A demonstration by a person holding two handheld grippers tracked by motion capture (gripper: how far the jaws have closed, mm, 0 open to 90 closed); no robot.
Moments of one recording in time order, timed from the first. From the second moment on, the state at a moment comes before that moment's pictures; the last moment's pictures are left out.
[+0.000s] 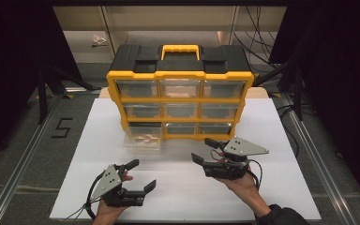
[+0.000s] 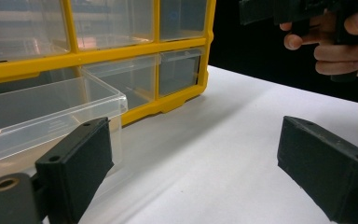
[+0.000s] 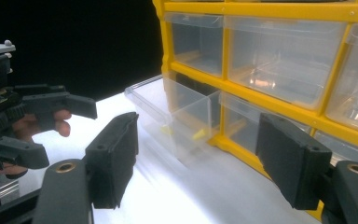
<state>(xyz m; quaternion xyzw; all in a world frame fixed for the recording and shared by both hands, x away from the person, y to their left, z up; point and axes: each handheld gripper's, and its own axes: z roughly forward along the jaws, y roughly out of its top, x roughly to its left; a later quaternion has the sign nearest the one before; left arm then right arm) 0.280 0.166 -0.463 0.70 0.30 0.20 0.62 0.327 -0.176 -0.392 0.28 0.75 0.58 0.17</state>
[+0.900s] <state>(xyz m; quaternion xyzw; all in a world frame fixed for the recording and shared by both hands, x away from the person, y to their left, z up) 0.280 0.166 -0.463 0.70 0.30 0.20 0.62 0.314 -0.198 -0.411 0.28 0.74 0.59 0.18</state>
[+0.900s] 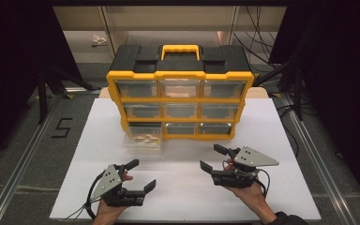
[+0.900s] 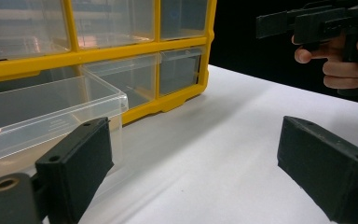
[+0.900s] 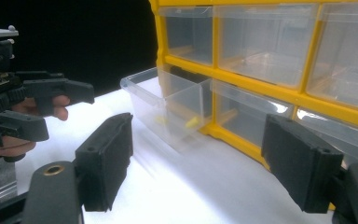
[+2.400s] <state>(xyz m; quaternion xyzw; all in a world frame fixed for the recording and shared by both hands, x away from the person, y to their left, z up) 0.280 0.166 -0.463 0.70 0.30 0.19 0.62 0.280 -0.235 -0.431 0.31 0.71 0.59 0.20</state>
